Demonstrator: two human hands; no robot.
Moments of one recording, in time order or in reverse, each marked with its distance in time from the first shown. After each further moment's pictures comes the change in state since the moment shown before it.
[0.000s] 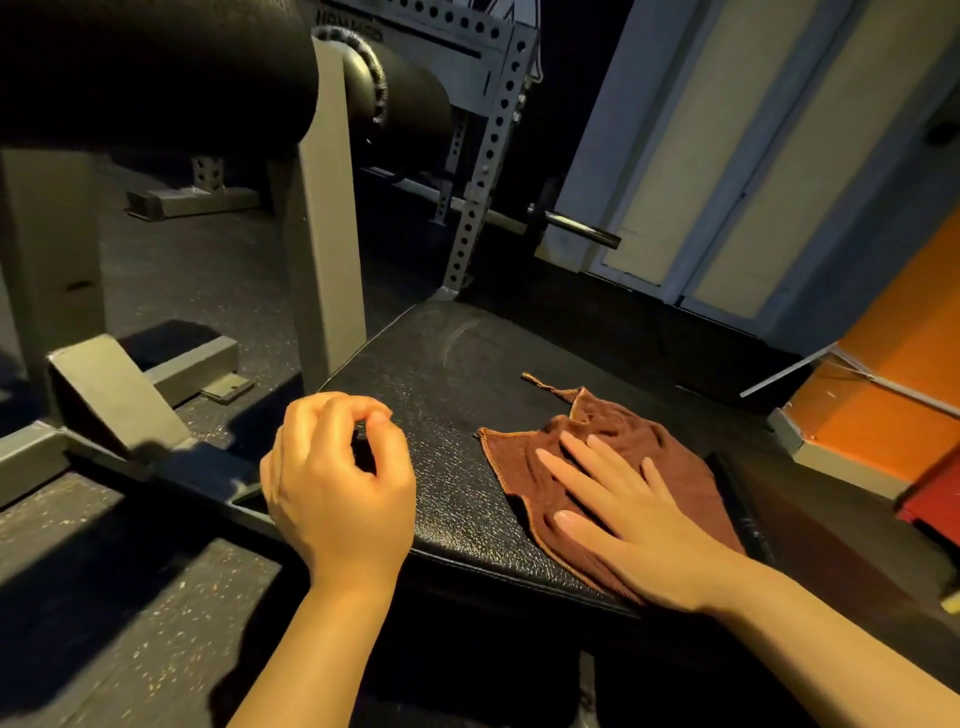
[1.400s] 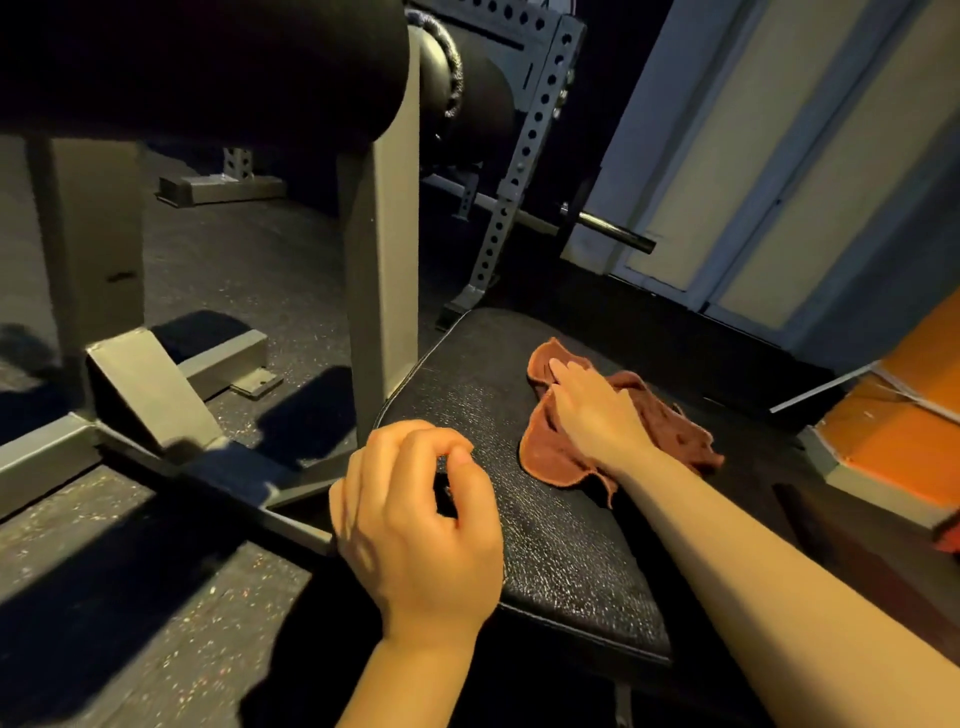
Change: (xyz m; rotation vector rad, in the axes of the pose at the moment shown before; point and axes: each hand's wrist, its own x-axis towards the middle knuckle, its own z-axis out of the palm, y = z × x) left_hand 0.003 -0.007 0.002 -0.065 0.019 0.067; right_hand 0.167 -0.031 -0.016 0.002 0.244 0.218
